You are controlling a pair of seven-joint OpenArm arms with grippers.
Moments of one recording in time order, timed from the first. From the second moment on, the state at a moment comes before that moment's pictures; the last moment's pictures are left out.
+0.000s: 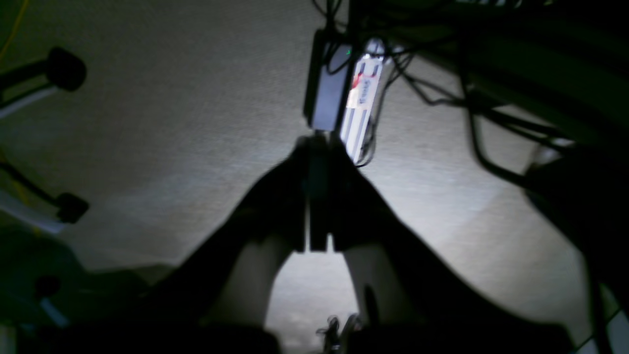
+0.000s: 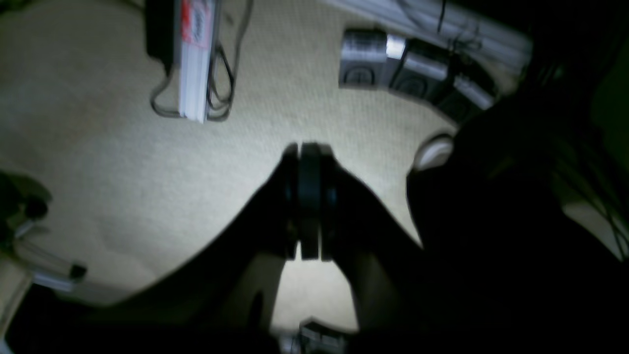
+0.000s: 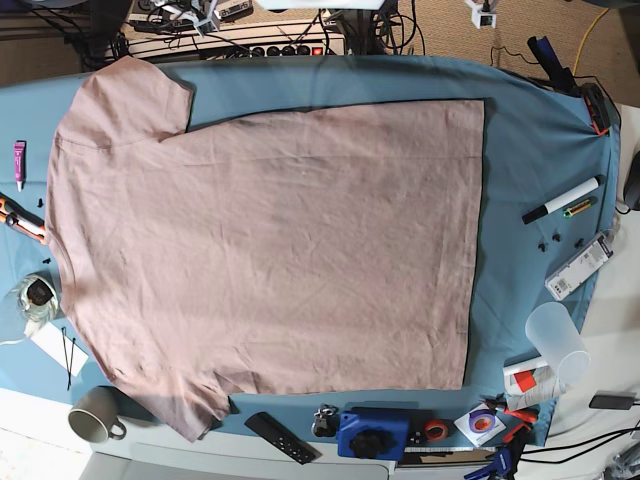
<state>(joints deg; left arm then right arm) 39.9 -2.1 -11.1 69.3 -10.2 -13.3 22.8 -39.8 23.4 -8.6 75.5 9.7 11.7 -32.4</state>
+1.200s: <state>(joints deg) 55.8 -2.1 -11.1 132.4 -15.4 -8.6 33.3 -55.1 20.9 41.7 131.7 39.1 25.0 -52.2</state>
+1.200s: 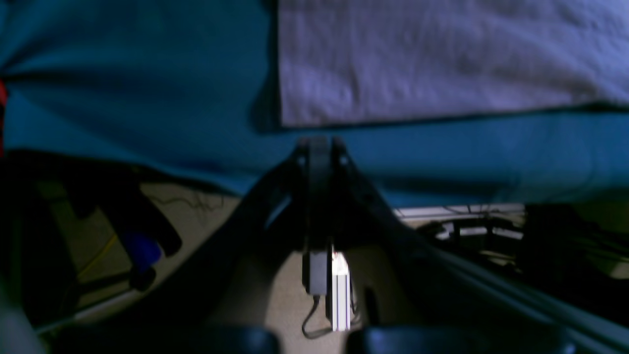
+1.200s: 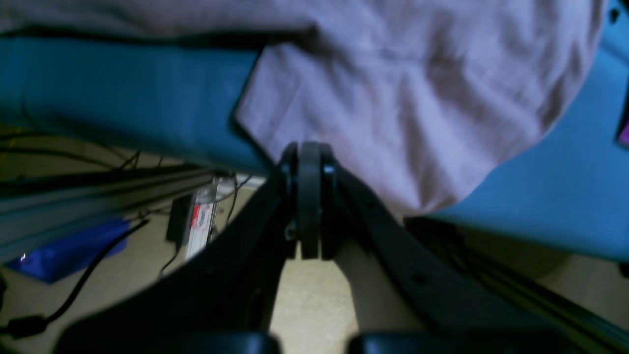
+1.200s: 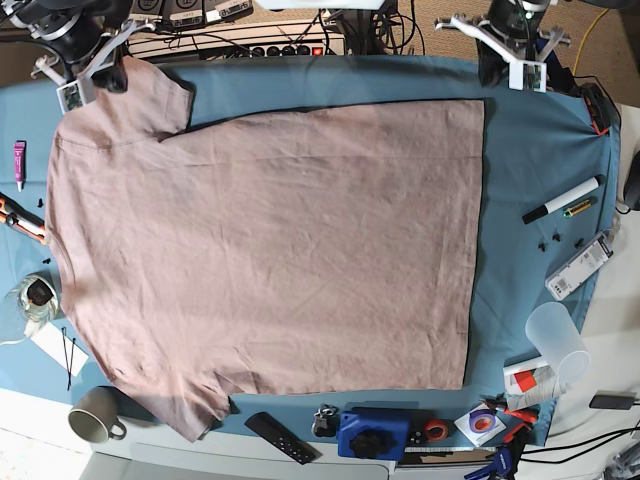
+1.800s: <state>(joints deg) 54.3 -2.1 -11.1 132.4 -15.4 -12.3 33.4 -52.5 20.9 41.7 131.7 31.6 24.0 -52.9</state>
